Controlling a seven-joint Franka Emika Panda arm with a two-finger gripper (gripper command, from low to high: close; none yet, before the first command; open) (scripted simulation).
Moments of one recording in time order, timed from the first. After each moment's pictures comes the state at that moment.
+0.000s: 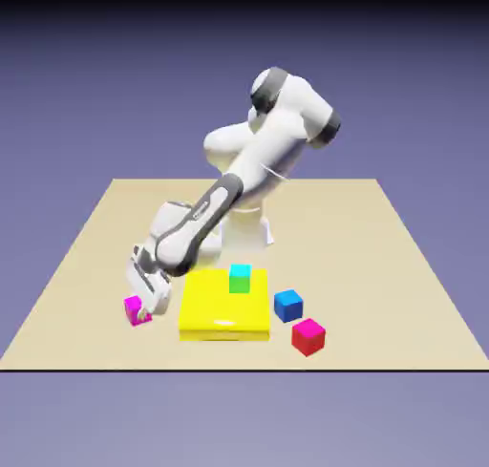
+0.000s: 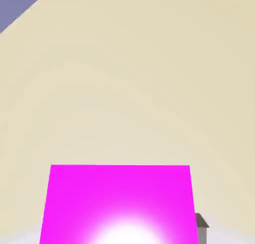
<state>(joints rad) 0.69 0.76 -0.92 -2.44 2.09 2.96 -0.24</state>
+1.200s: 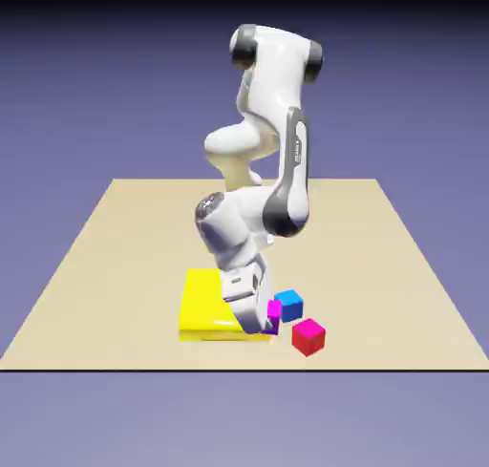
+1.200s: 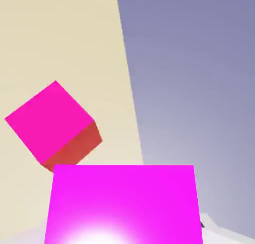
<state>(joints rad) 0.72 0.38 -0.69 -2.22 0.90 2.22 -1.50</state>
